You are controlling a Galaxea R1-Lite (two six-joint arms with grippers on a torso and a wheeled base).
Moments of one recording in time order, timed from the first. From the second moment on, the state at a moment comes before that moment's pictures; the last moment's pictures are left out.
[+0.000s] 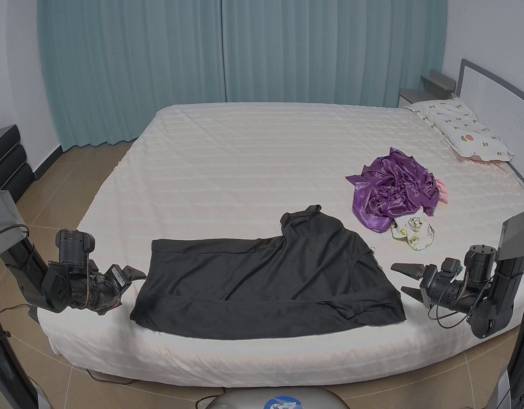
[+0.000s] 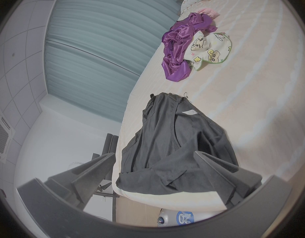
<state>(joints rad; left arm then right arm) 0.04 2.01 -0.57 -0.63 -0.20 -0.75 -0.02 2.25 -0.29 -1.55 0.59 0.84</state>
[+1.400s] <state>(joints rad) 0.00 2.52 -1.39 -0.50 -0.06 -0.53 0.10 2.29 -0.35 -1.55 0.43 0.73</state>
